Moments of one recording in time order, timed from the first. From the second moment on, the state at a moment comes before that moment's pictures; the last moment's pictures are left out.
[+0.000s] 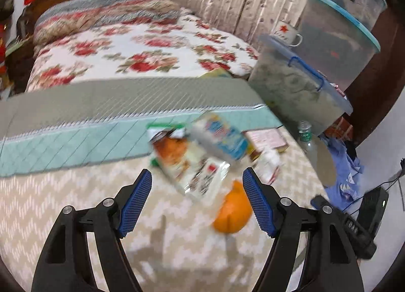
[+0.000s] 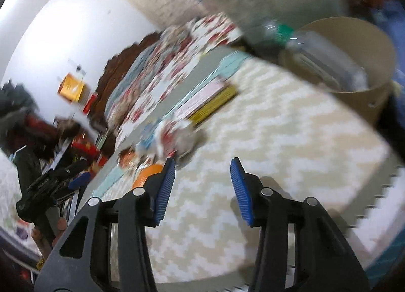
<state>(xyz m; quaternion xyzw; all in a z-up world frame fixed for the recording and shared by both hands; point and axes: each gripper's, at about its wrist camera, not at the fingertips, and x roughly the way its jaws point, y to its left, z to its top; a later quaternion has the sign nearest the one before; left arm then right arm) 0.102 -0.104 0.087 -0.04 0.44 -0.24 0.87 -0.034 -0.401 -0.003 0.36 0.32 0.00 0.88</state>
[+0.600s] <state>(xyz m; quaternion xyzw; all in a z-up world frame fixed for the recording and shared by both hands) 0.081 -0.168 0.030 0.08 0.45 -0.29 0.84 0.080 -0.360 -0.002 0.28 0.40 0.00 0.87</state>
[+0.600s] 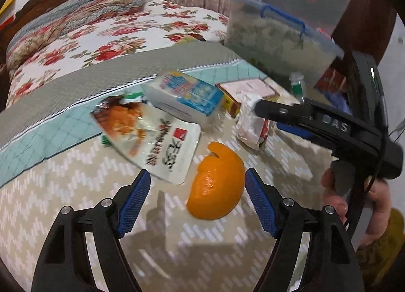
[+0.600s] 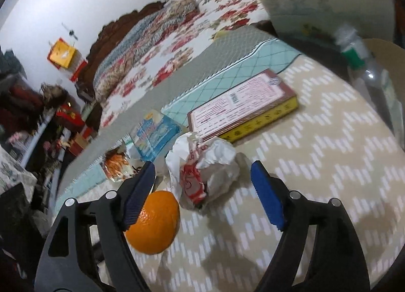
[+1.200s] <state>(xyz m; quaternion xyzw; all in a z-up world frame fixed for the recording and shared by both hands) 0.053 -0.179 0.017 0.06 0.48 -0.33 0.81 0.006 -0.353 -0.018 0.30 0.39 0.04 0.87</state>
